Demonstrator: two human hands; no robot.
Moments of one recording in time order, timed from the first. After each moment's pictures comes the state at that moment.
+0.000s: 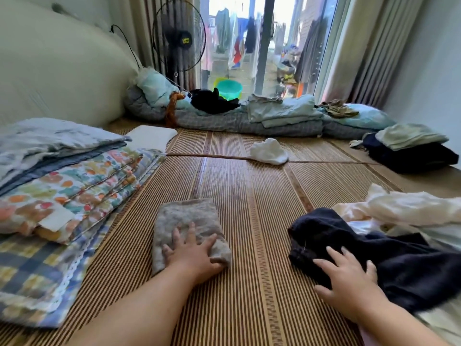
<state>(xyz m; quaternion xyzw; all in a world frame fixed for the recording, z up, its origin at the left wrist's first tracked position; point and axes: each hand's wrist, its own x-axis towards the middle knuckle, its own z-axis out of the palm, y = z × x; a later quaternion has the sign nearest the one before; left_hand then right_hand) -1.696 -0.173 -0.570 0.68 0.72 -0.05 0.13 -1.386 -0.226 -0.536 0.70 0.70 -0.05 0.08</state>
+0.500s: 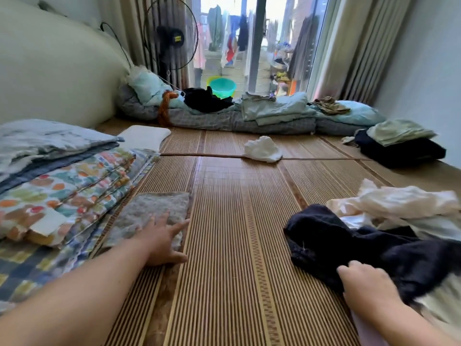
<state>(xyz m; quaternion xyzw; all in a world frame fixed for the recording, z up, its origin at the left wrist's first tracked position) -1.776 -0.149 -0.543 0.72 0.68 -0.09 0.12 -1.373 -0.243 -0.526 0.71 0.68 0.09 0.16</state>
